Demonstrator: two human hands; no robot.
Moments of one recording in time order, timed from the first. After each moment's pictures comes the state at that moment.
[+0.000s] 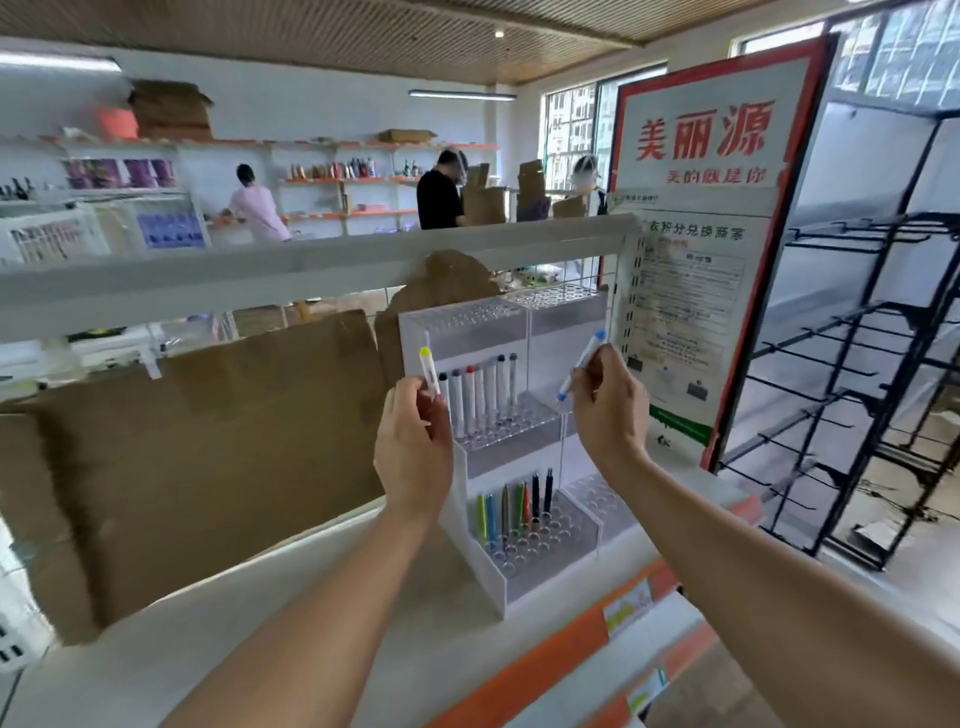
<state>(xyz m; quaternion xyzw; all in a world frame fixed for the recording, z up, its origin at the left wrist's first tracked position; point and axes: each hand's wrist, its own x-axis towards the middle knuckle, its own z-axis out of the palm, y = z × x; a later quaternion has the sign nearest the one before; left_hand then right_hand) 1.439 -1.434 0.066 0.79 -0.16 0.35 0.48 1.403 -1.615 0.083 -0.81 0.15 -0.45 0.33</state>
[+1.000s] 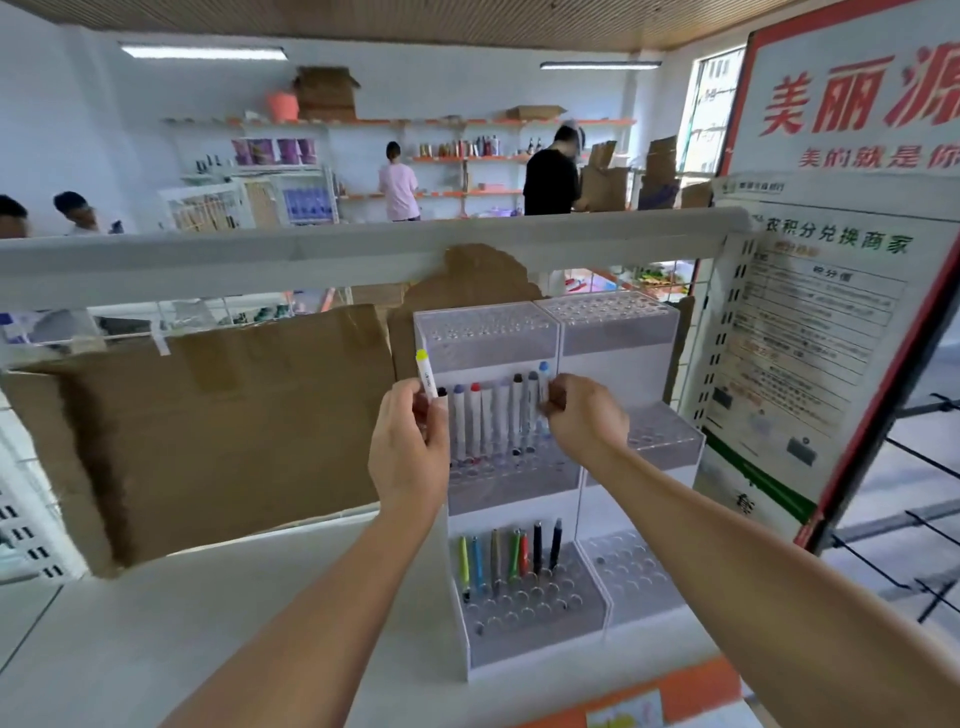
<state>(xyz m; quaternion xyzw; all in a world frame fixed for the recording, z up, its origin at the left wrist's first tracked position) 1.484 -1.479 0.053 0.81 -0.05 0.41 0.42 1.514 -1.661 0.072 -0.95 0.05 -0.18 0.24</state>
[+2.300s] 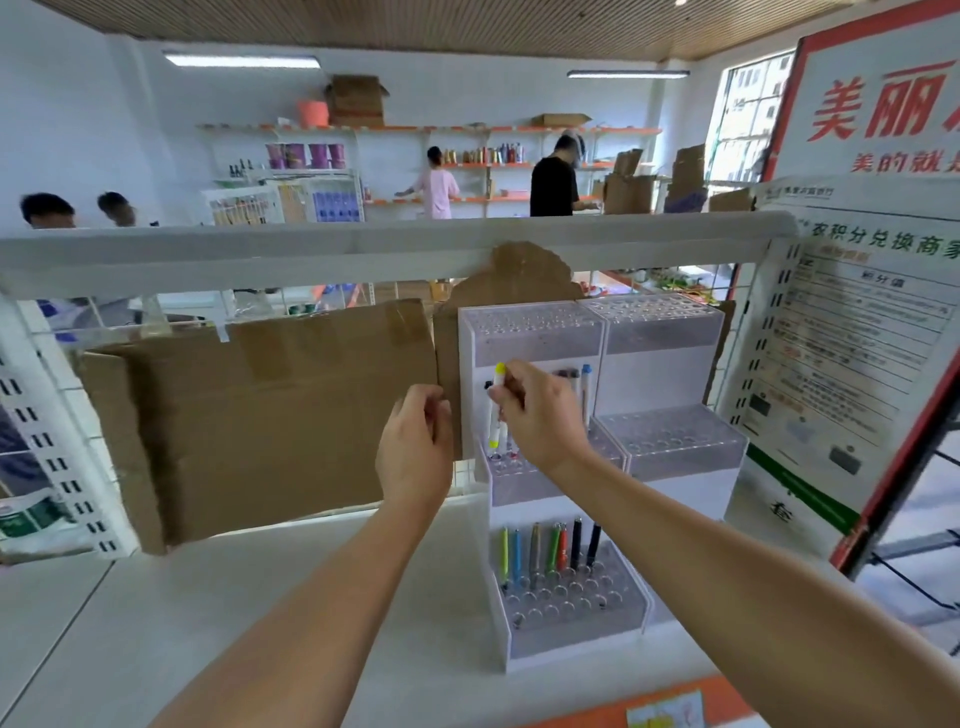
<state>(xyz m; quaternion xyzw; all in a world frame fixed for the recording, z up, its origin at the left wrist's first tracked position) 1.487 -1.436 0.044 0.83 -0.03 0.35 0.43 1.488 -1.574 0.086 -0.88 -0.15 -0.26 0.36</state>
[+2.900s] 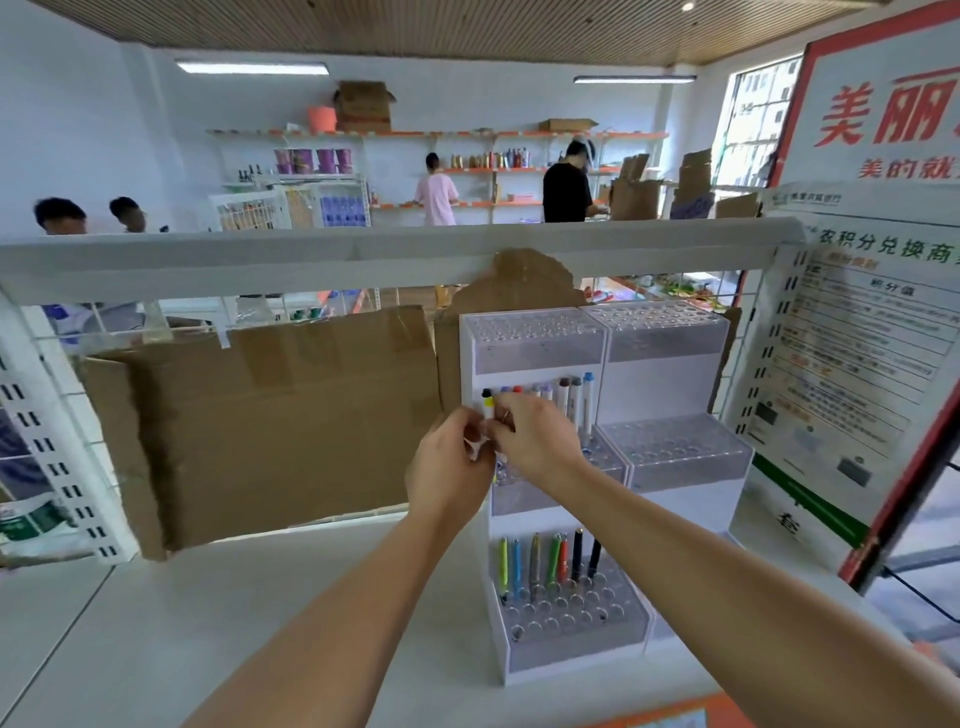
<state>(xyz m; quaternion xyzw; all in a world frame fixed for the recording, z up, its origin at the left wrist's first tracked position) 1.478 -1.461 0.048 0.89 -0.05 0.22 0.40 1.493 -1.571 0.080 -0.95 -0.11 -0.16 0.26</state>
